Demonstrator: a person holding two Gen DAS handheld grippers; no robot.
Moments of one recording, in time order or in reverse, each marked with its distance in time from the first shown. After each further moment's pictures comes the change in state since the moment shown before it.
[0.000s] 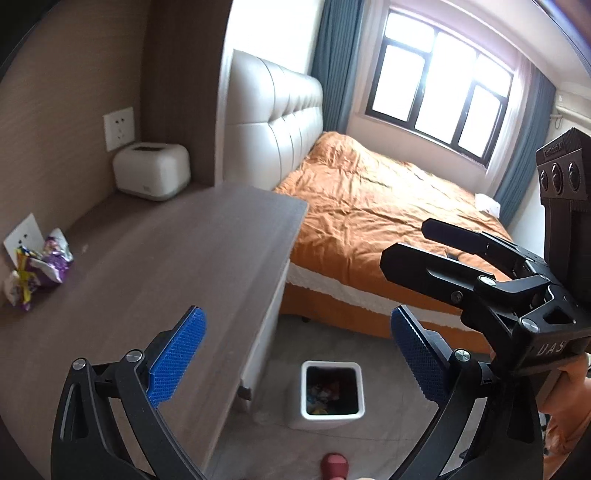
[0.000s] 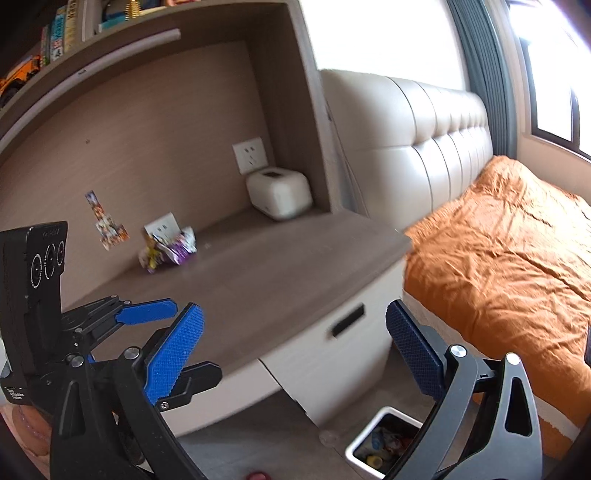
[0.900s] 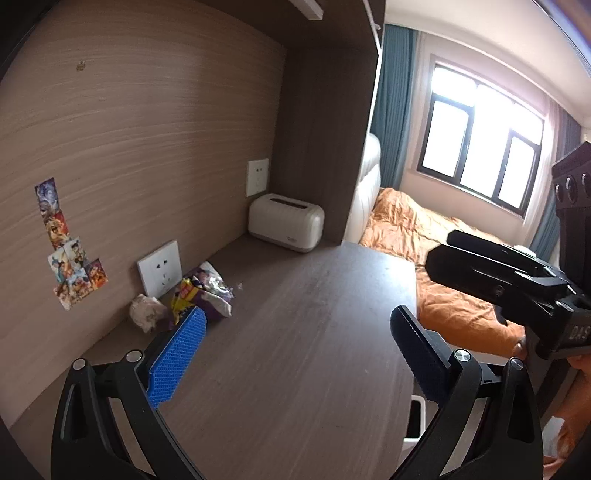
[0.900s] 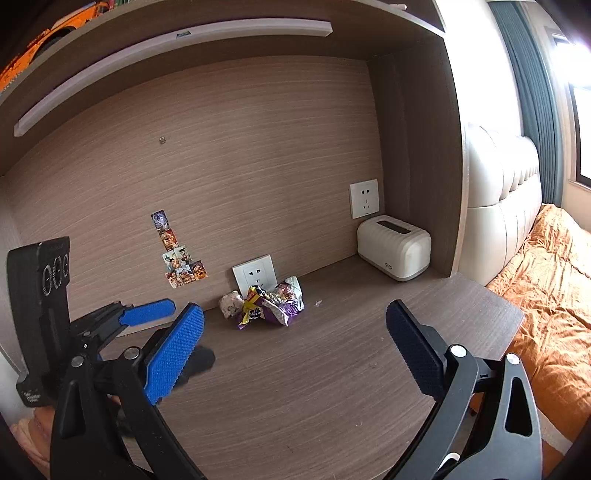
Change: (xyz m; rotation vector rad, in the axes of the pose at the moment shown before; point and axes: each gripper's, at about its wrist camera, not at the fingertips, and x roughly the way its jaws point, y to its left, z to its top) left arm -0.119 0.191 -0.001 -0.082 -0.191 0.166; right arm 0.058 0.195 0.069 -0.116 -0.082 0.121
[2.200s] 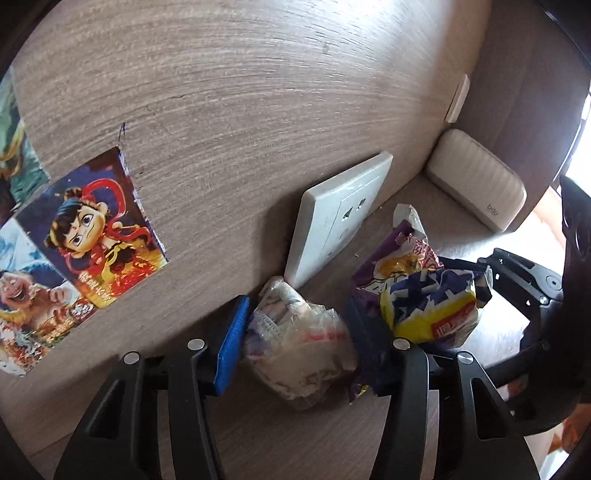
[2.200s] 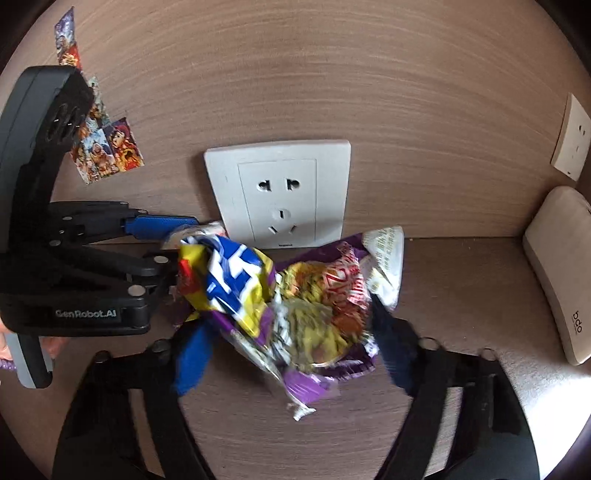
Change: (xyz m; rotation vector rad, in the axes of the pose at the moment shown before) left arm 0.193 0.209 -0.011 -0.236 0.306 0.262; right arm 0.338 0.045 -0.032 -0.335 0.407 0.260
